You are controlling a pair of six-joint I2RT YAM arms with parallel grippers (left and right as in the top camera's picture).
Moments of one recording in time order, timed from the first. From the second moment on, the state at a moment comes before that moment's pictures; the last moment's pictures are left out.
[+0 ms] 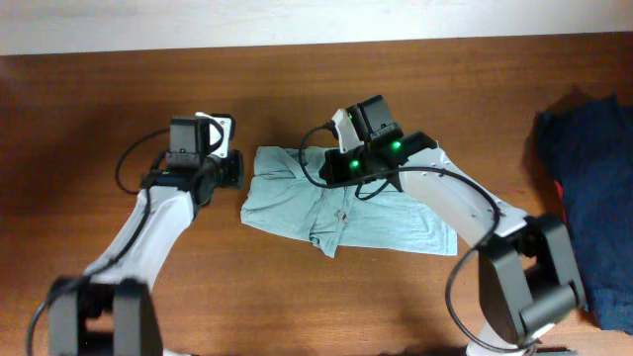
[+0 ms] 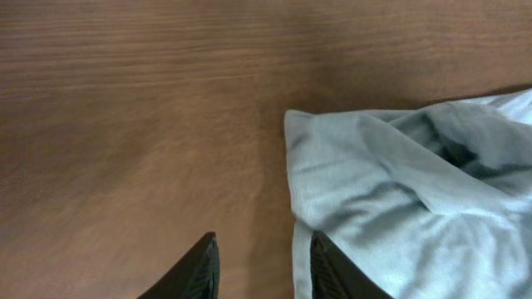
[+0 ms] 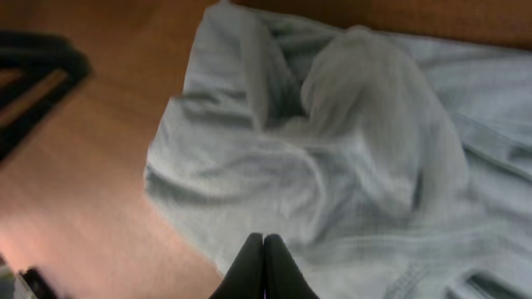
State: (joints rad) left arm -0.11 1.64 1.02 -0.31 0.14 -0.01; right arm 0.43 1.84 1.31 -0.52 -0.45 0.32
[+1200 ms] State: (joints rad) left arm -0.11 1.83 1.09 -0.45 0.14 0.09; right arm 0.39 2.00 1.39 -0.62 -0.19 0.35
